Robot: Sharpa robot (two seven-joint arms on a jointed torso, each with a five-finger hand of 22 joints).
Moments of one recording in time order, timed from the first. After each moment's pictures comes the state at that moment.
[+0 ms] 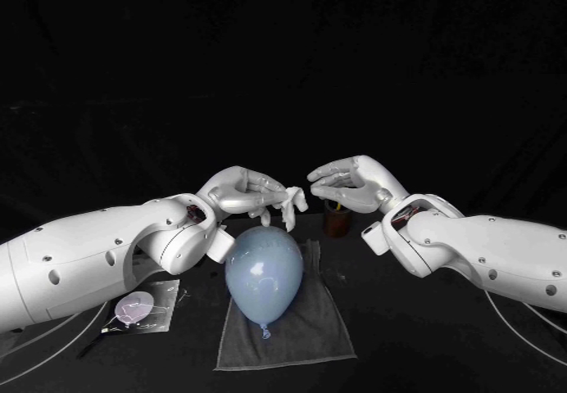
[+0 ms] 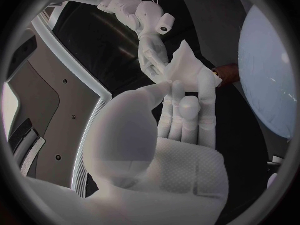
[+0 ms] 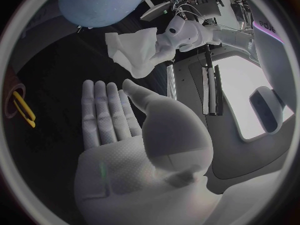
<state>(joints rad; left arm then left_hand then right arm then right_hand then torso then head) 1.31 -0.78 -0.07 1.59 -0.39 -0.29 0.15 1.37 -0.11 0.62 0.07 0.05 1.03 0.10 0.33 0.48 1.01 0.03 0.76 0.36 1.16 -0.02 1.29 0.92 0.17 1.06 0.07 0.91 0.54 1.29 -0.85 -0.12 1.60 -0.75 -0.60 0.34 1.26 0.00 0.48 -0.22 0.05 0.93 0.21 0.16 0.32 1.11 0.16 0.08 0.07 1.01 0.12 0.16 0.43 0.17 0.83 0.22 0.42 0.46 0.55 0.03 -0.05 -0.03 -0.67</state>
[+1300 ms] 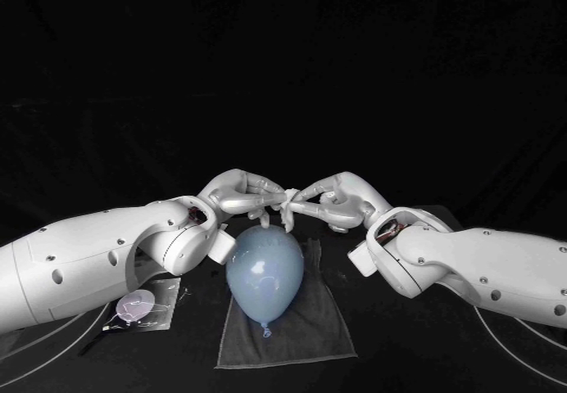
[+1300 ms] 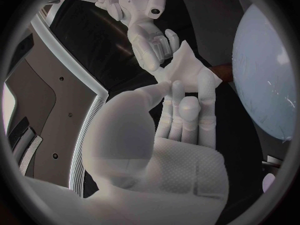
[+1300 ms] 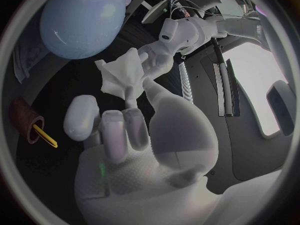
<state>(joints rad) 1.30 -0.78 -0.08 1.58 -0.37 -0.31 0.13 1.32 -0.13 0.66 0.03 0.05 1.03 0.10 0.34 0.48 1.01 0.03 0.77 0.37 1.17 -0.02 1.30 0.94 0.17 1.06 0.07 0.92 0.55 1.28 -0.83 -0.13 1.76 -0.76 -0.66 0.04 1.14 -0.11 0.27 0.04 0.06 1.03 0.11 0.24 0.36 1.47 0.03 1.44 1.30 1.47 -0.04 1.51 1.31 0.11 1.31 0.08 1.24 1.16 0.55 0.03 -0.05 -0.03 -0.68</state>
